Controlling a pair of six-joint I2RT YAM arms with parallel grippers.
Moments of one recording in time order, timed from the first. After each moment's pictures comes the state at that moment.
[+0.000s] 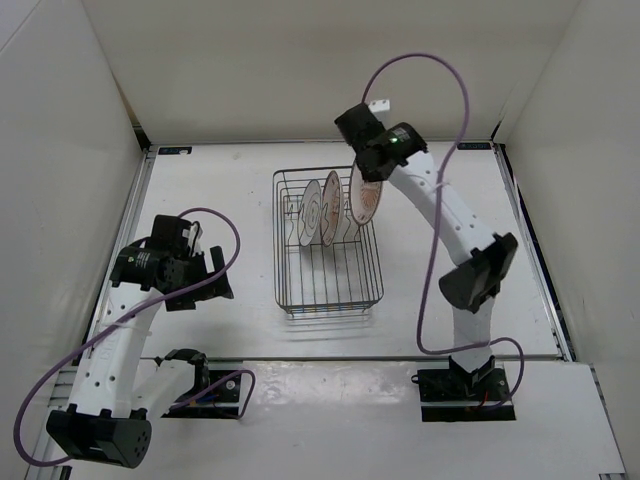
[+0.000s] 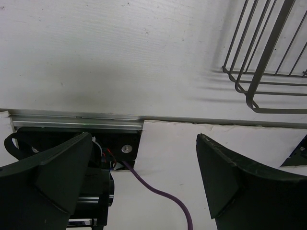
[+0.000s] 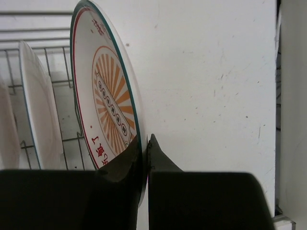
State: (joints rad) left arm -0.14 0.93 1.05 -1.31 0.09 -0.38; right arm 0.68 1.98 2.24 -1.26 0.64 0.38
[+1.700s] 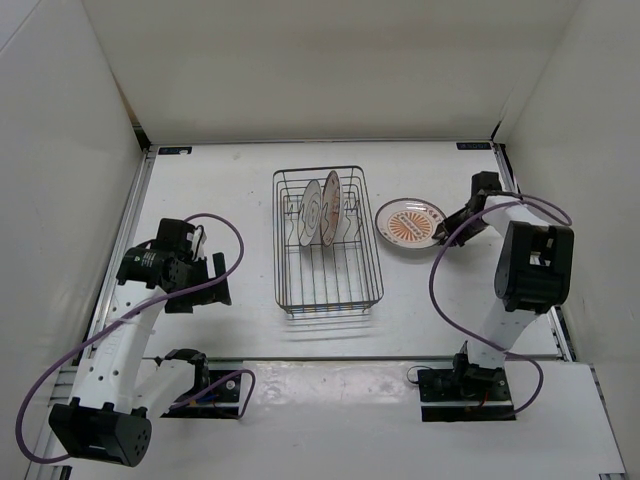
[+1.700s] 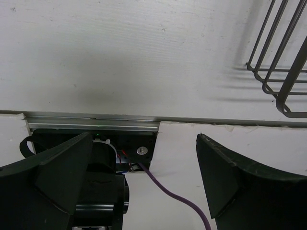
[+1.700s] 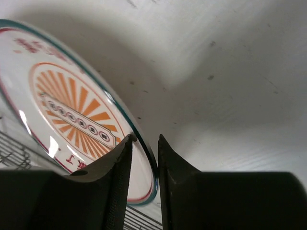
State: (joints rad) left arm -0.15 0.94 0.99 -1.29 0.06 -0.31; right arm -0.10 1.81 1.18 -0.61 -0.18 0.88
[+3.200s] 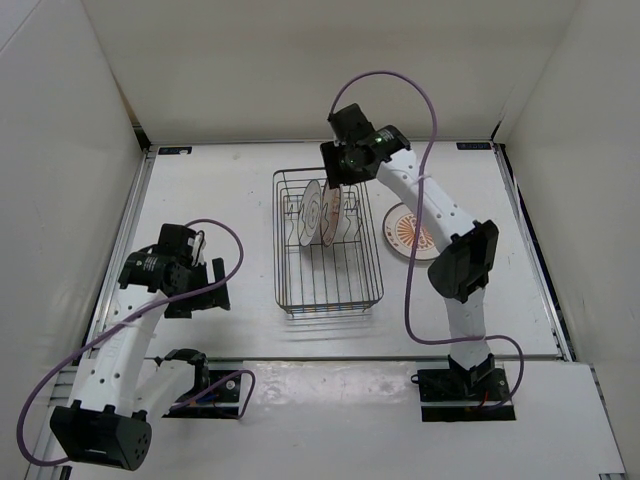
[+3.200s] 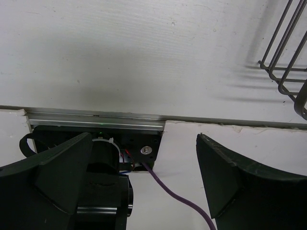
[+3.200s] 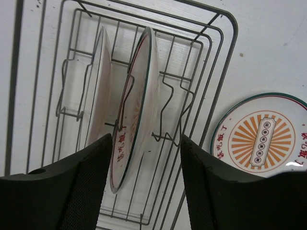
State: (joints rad) left arm -0.14 0.92 0.94 -1.28 0.04 -0.31; right arm 0.64 2.06 2.23 -1.06 0.14 0.23
